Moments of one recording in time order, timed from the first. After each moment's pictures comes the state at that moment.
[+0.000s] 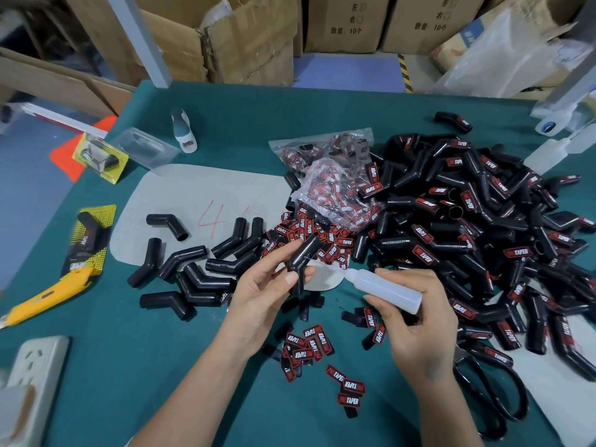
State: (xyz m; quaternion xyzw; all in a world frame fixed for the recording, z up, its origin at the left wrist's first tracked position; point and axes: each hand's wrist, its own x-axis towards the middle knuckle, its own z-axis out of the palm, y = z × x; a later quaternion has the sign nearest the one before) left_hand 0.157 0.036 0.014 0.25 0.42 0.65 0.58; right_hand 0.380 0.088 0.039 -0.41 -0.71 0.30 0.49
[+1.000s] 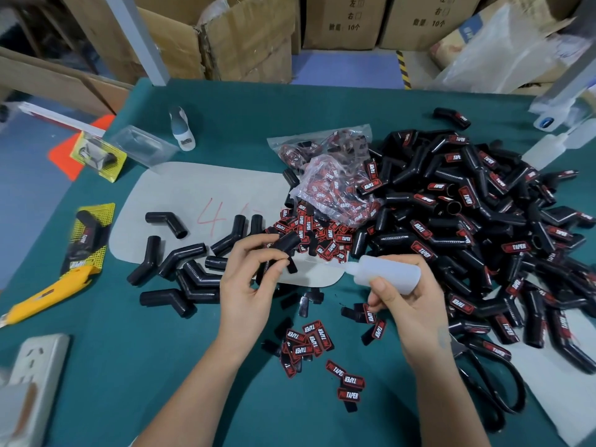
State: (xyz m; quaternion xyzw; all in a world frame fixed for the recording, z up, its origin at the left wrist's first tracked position) left_hand 0.151 0.034 0.013 0.48 0.65 0.57 0.17; right_hand 0.379 0.100 0.038 -0.43 -0.52 0.59 0.44
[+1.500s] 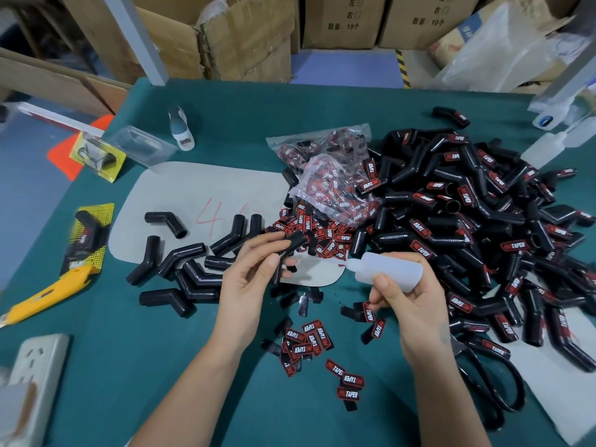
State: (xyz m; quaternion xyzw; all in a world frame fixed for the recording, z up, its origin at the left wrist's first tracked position) left_hand 0.148 0.037 0.008 0.36 0.56 0.64 0.37; right_hand 0.380 0.101 0.035 -0.43 -0.50 0.60 0.46
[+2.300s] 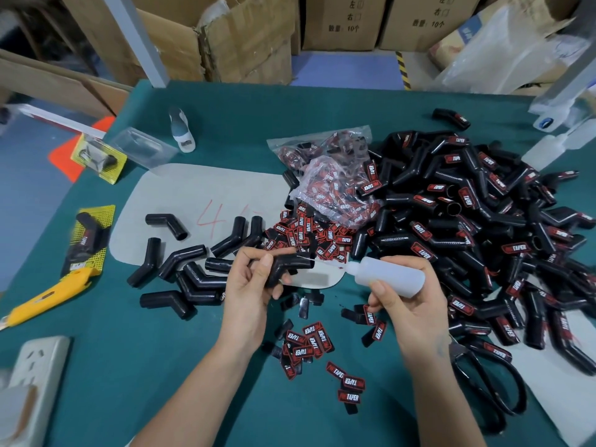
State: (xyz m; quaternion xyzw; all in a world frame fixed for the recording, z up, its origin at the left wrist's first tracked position) left_hand 0.159 0.039 0.009 0.23 0.50 0.70 0.46; right_hand 0.376 0.092 0.043 -0.43 -0.53 0.56 0.47
